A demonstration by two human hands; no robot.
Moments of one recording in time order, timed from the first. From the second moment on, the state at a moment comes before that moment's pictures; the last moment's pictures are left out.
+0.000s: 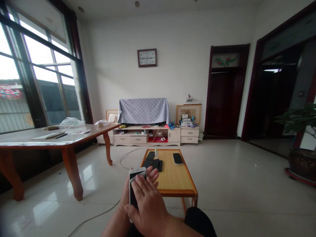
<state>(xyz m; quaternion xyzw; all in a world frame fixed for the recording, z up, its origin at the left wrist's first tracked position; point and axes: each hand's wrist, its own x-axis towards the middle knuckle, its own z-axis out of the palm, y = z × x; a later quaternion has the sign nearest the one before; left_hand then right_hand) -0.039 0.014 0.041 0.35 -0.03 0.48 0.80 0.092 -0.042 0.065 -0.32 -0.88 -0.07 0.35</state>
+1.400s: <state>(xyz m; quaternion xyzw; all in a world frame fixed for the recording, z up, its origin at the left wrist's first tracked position) -0.051 0.064 0.020 0.16 0.01 0.63 0.76 0.121 -0.007 0.009 -0.32 -0.78 0.11 0.53</state>
